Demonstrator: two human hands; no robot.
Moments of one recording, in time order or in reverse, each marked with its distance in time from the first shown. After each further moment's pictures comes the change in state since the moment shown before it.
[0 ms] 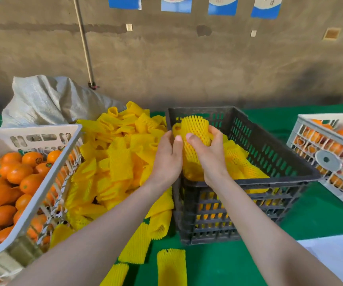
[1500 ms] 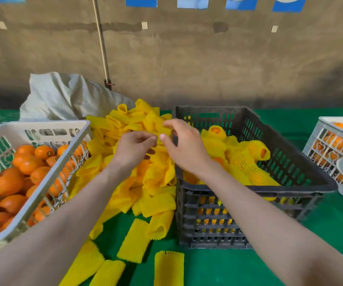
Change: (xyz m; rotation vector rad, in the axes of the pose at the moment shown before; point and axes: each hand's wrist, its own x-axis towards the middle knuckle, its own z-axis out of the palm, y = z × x) left_hand 0.030 -0.016 -0.060 0.036 0.000 -0.200; right_hand 0.013 -0.018 0.024 -0.631 -0.427 -0.639
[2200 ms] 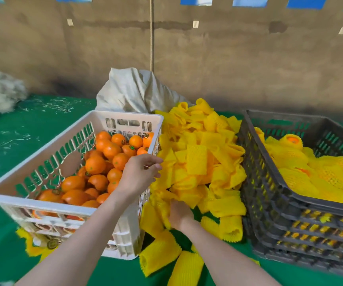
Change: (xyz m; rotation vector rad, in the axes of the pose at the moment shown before) left_hand -0.060 -0.080 -0.194 0.169 0.063 -0.082; right_hand -0.080 -0.053 0.284 -0.358 -0.822 0.403
